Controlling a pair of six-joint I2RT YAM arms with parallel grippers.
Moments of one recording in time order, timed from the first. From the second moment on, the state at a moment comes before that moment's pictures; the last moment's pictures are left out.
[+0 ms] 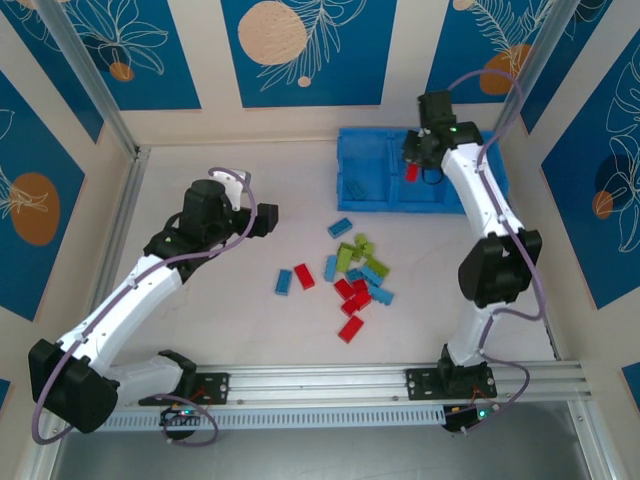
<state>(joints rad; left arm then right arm) -0.46 1.15 1.02 -0.37 0.01 -0.21 0.13 1.90 1.93 -0.97 0.11 0.44</state>
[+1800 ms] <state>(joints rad) -0.46 1.22 1.02 -0.40 0.16 -0.15 0.46 2.31 1.96 -1.11 -0.18 1.04</state>
